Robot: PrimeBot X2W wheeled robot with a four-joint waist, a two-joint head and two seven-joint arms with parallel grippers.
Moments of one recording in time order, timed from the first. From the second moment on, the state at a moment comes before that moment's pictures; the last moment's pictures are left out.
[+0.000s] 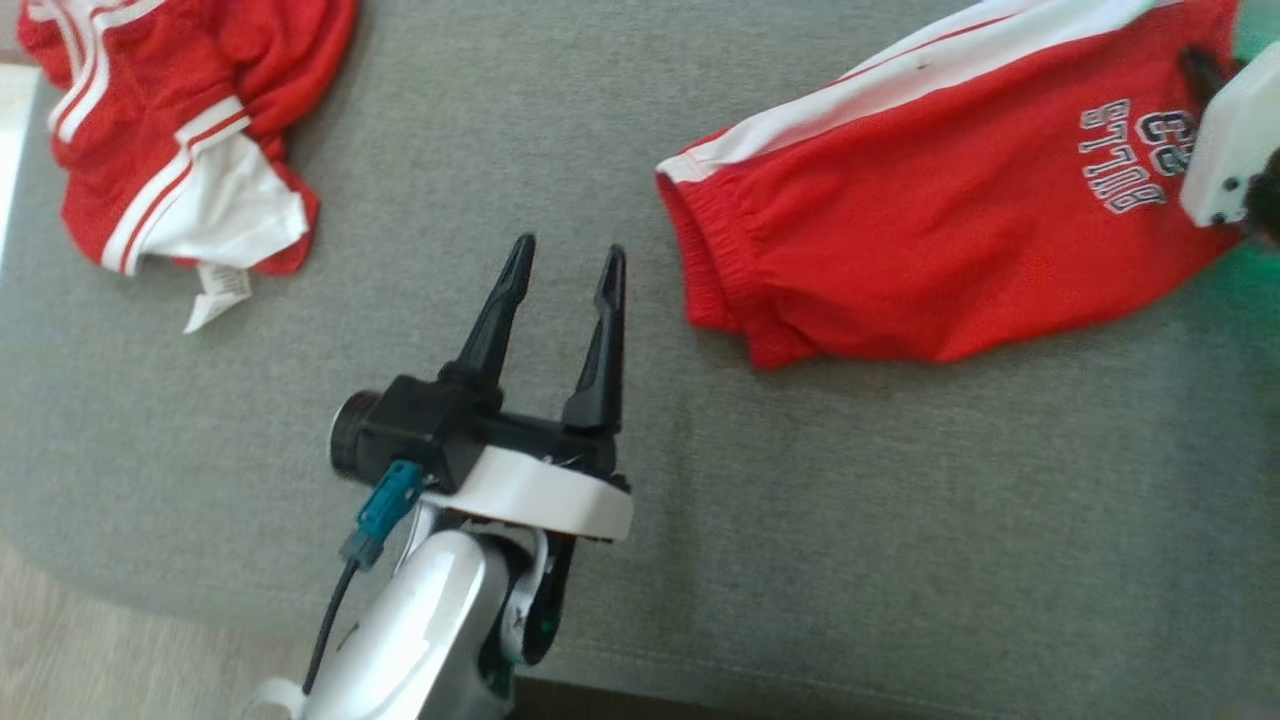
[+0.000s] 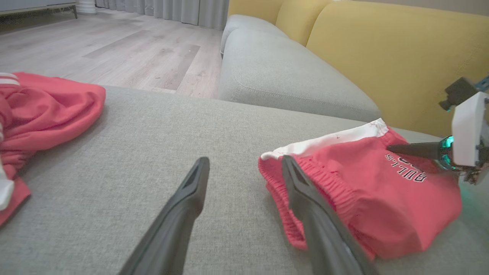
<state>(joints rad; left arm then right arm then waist) -0.29 0.05 -0.56 0.01 -0.34 0.23 -0.26 -0.82 -0.44 0.18 0.55 0.34 0.13 0.59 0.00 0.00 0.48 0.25</state>
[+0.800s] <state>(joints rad) -0.11 0.05 -0.41 0.04 -0.27 0.15 -0.26 -0.54 -0.36 -0.23 0.31 0.41 0.13 0.61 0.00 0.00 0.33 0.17</state>
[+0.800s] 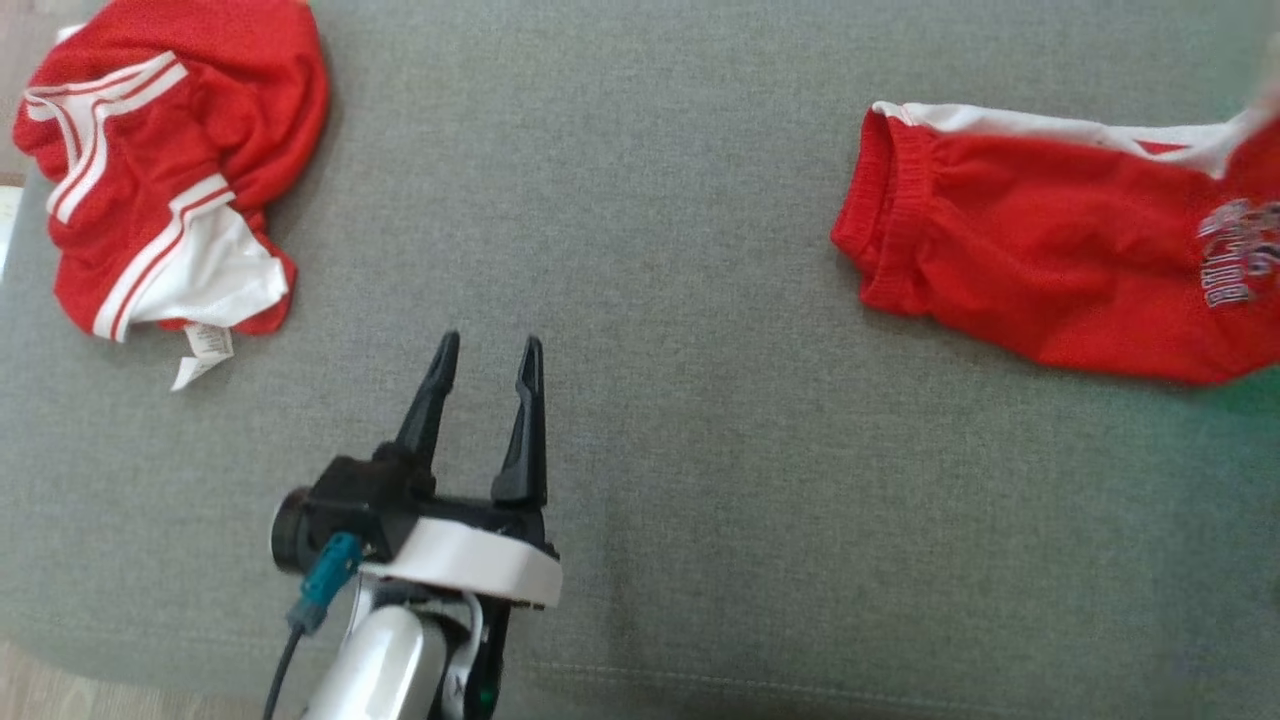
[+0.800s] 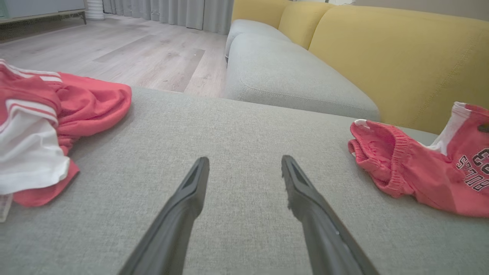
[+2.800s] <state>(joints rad) 0.00 0.05 -0.35 0.10 -0.27 0.14 -0.26 -0.32 -0.16 -0.01 0.30 0.21 0.13 0.09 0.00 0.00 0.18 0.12</state>
